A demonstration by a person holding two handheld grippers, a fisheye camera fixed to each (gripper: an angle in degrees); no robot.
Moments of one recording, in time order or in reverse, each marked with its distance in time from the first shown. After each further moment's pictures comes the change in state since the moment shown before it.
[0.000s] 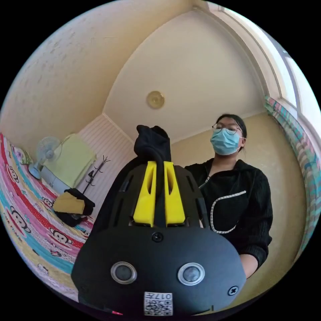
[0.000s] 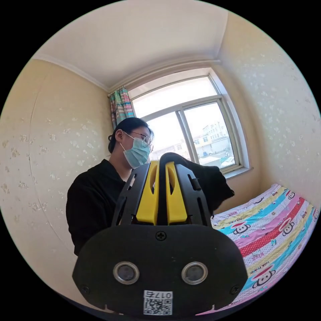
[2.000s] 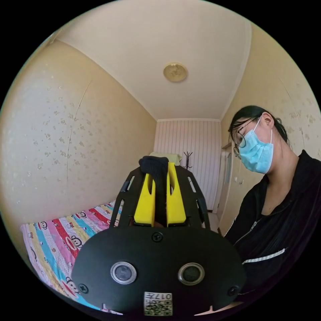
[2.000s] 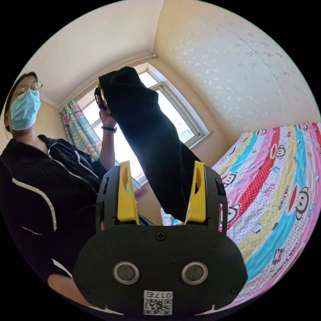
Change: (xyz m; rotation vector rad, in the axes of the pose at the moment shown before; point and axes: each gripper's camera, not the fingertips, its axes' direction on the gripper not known) left arm 0.272 -0.251 0.170 -0.283 -0.802 0.458; right arm 0.085 0.331 0.059 0.070 0.214 0.350
